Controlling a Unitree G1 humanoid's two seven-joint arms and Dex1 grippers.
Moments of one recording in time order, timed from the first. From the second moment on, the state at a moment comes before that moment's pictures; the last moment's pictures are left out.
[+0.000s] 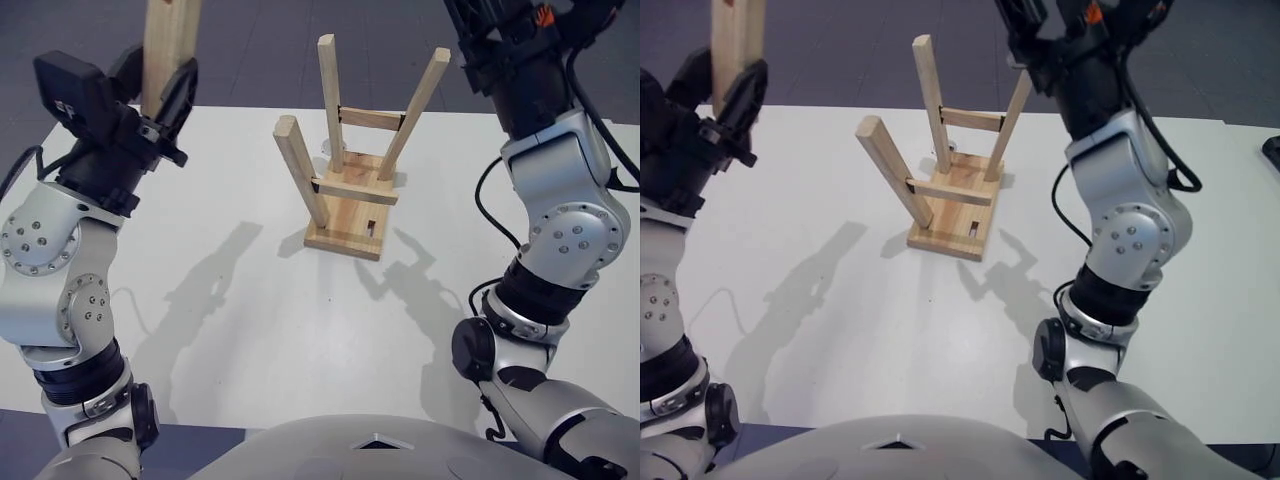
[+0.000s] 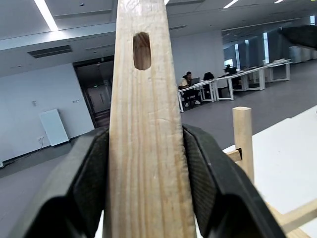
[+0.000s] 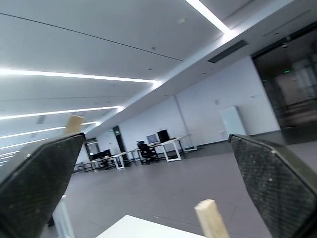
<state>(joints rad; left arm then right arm) -0.28 0.49 0.26 -0.67 -0.46 0.55 -0.37 -0.73 -0.09 -0.29 -0.42 0.87 0.73 0.13</state>
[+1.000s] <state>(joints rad) -0.37 0.48 -0.01 -0.70 -0.31 0.51 -0.39 -0.86 -0.06 -0.26 -0.25 1.15 0.73 0.06</state>
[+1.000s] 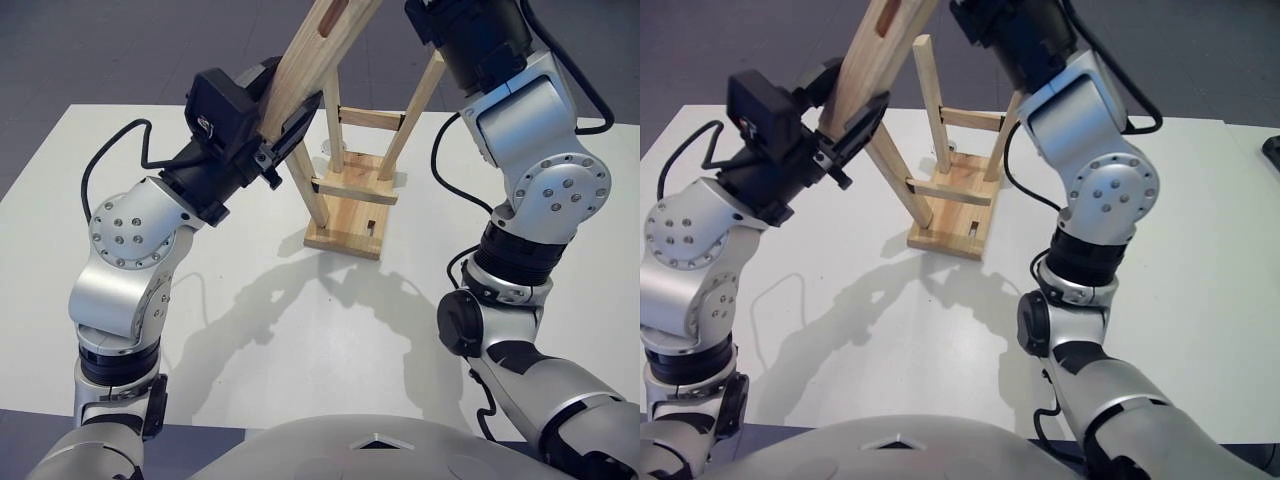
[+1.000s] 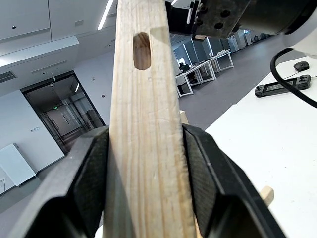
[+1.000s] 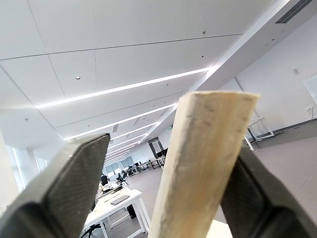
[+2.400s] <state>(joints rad) -0.37 0.35 0.22 -0.60 -0.63 0.53 -0.35 -0.72 -0.18 -0.53 -0.33 1.30 0.46 -0.03</state>
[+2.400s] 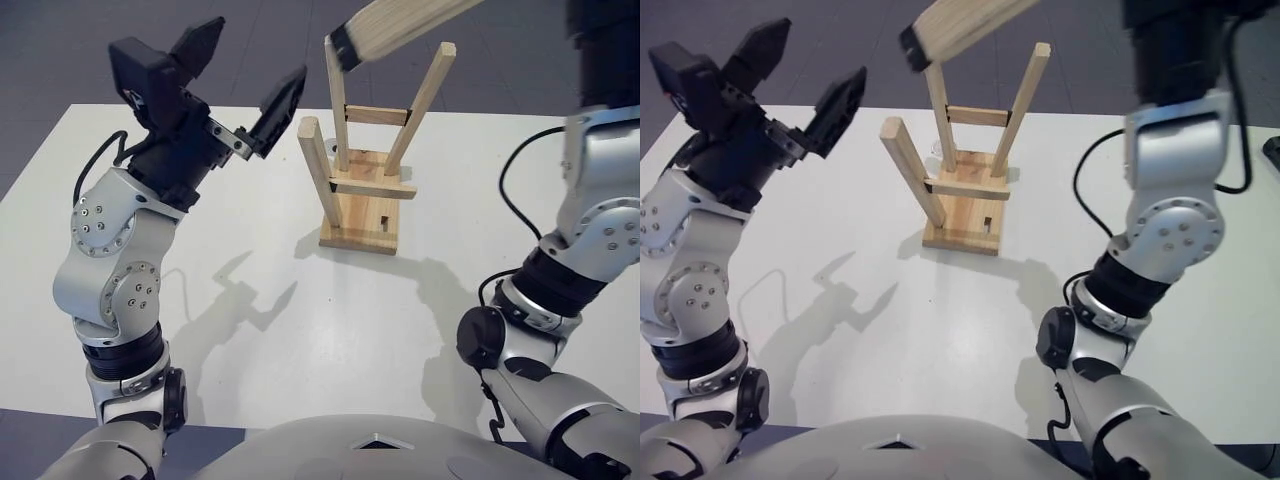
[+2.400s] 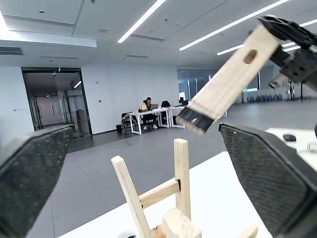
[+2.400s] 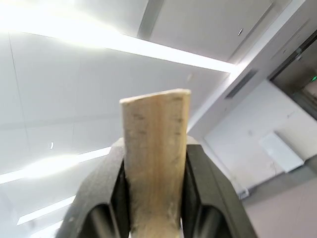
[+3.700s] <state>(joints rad) -0.52 0.11 0.33 -0.14 -0.30 0.45 0.32 -0.21 -0.02 -0.29 -0.44 0.77 0.50 -0.29</state>
